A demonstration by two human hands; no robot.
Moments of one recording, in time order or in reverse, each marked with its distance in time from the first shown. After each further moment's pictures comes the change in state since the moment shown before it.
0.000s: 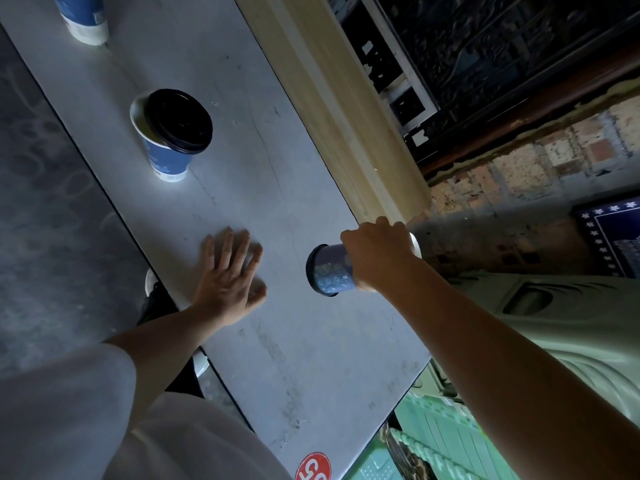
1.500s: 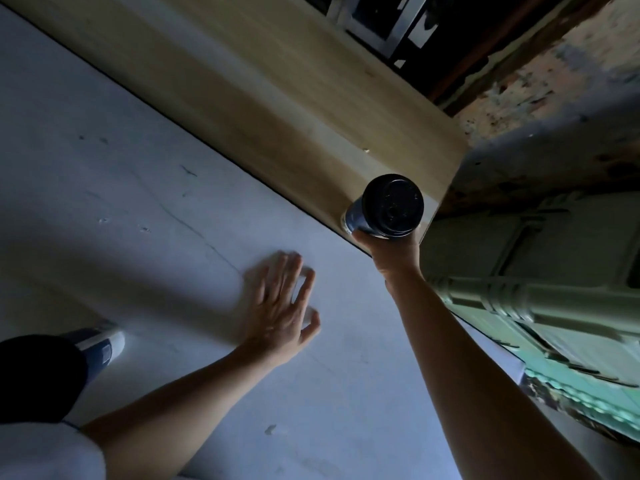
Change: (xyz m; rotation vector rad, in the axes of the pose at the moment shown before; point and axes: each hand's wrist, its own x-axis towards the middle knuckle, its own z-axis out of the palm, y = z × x) left_hand 0.184 0.036 0.004 -0.022 -0.057 0.351; right_hand 0.244 0.078 0.166 1.993 0.506 0.885
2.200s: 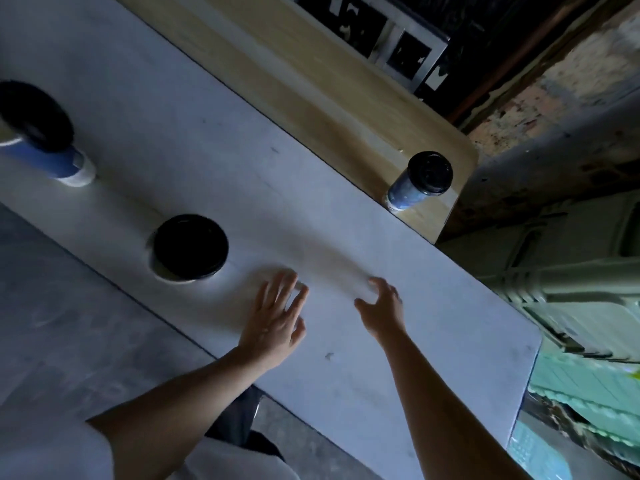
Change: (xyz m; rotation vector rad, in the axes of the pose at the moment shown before) left_hand -0.160 -0.058 -0.036 -0.020 -0.040 0.003; right_hand -0.212 0.066 0.016 -0.611 -0.245 0.043
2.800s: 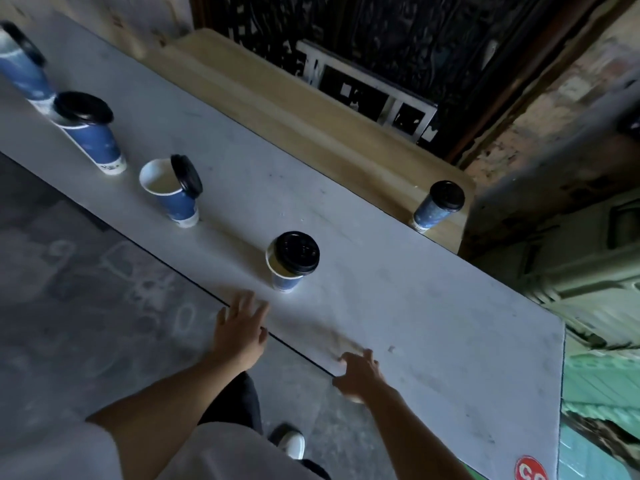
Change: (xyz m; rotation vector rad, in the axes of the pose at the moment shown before) left_hand -0.108 -0.160 -0.076 0.068 -0.177 -0.293; right_hand -0.162 -0.059 0.124 -0.398 -0.373 0.029
